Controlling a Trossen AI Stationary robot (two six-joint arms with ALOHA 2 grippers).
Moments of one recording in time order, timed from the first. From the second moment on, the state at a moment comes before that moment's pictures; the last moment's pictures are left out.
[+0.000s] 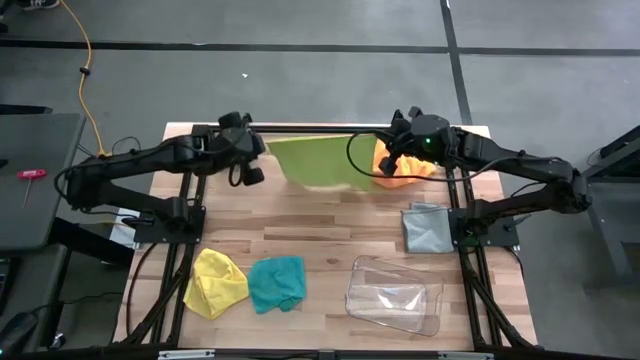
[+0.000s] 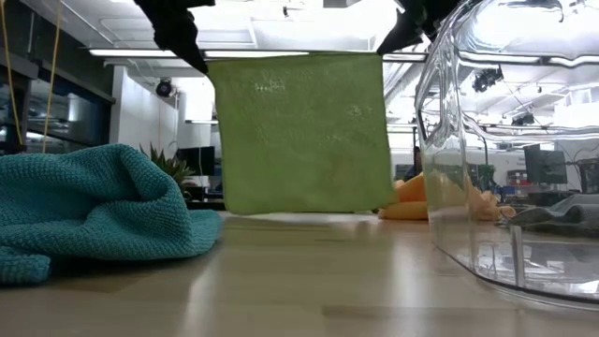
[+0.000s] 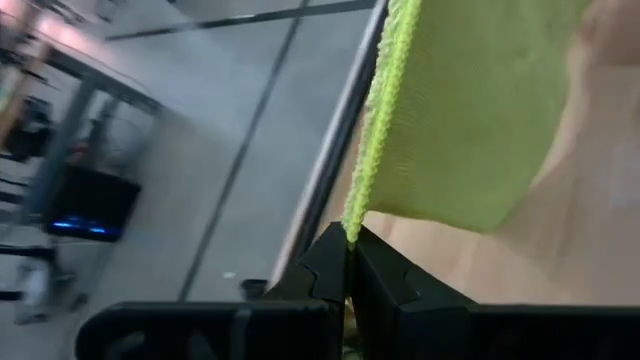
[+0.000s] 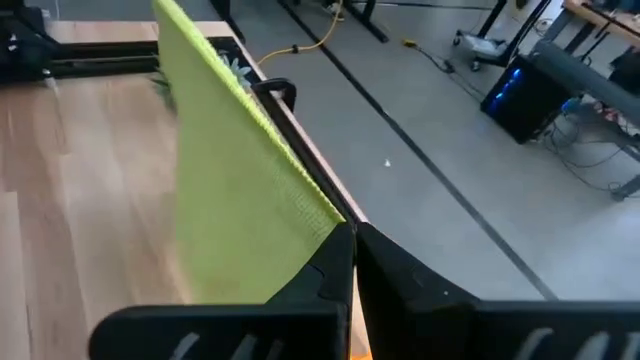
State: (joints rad) left arm 0.36 1.12 1.11 -0.81 -0.58 0.28; right arm -0.31 1.12 1.11 -0.46 0.32 -0.12
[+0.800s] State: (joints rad) left arm -0.18 1.14 0.81 -0.82 -0.38 -0.46; right arm 0.17 1.12 0.86 -0.49 0.33 0.51
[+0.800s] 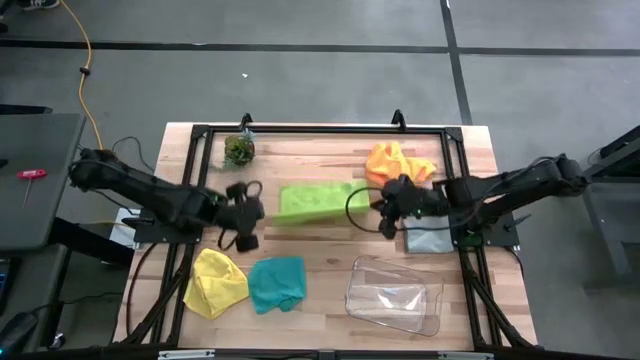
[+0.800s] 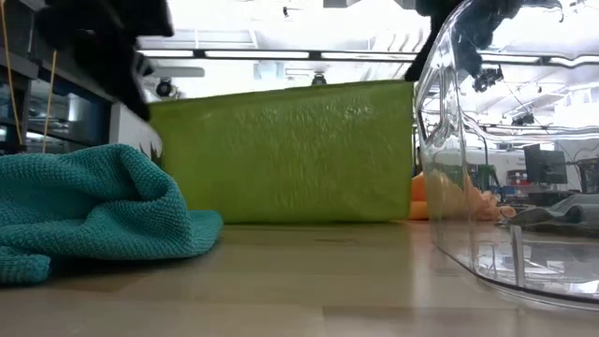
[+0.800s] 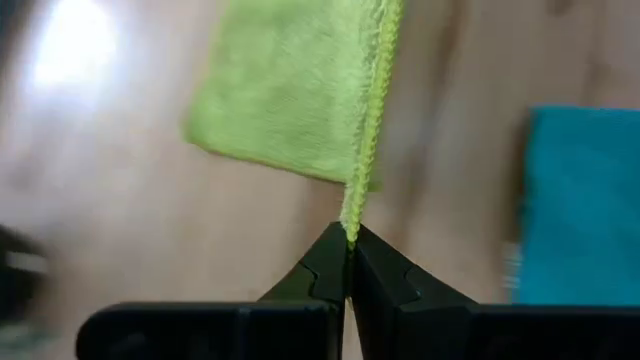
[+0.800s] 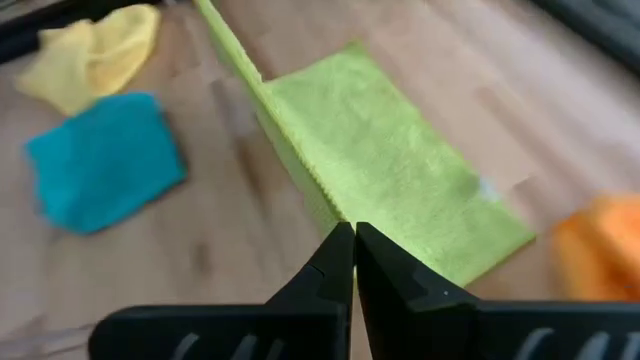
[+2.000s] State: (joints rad) left arm 0.10 1.35 0.75 -0.57 -0.39 -0.52; right arm 0.03 1.35 0.74 -0.47 0.36 0.89
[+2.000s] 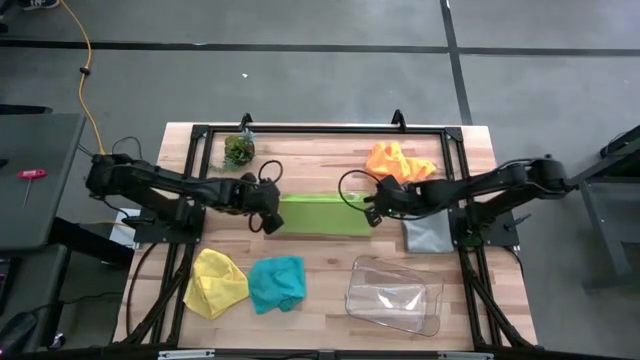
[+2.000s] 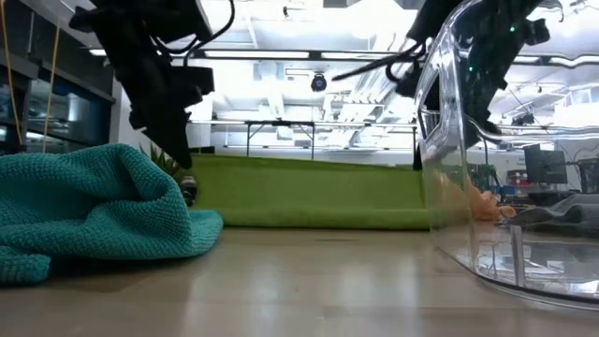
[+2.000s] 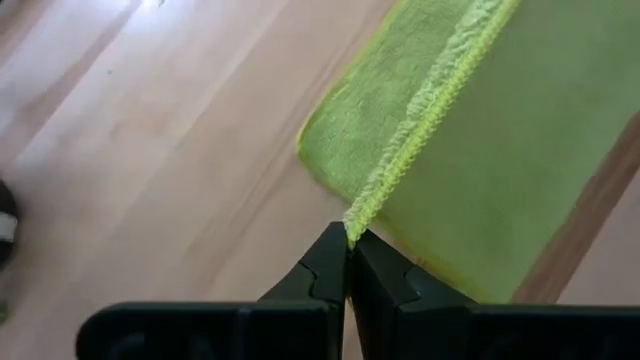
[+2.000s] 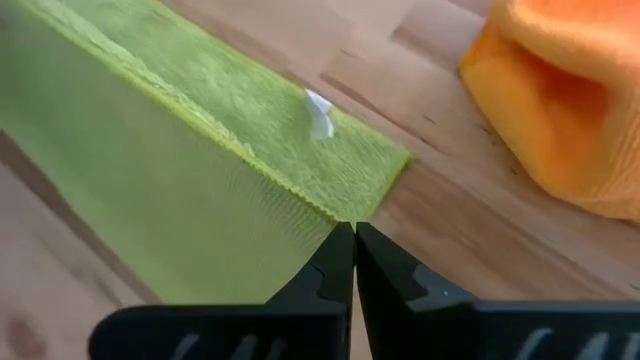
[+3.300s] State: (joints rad) left arm 0.23 1.37 0.79 -0.67 -0.36 -0.35; right arm -0.03 1.38 0.74 -0.43 0.34 0.92
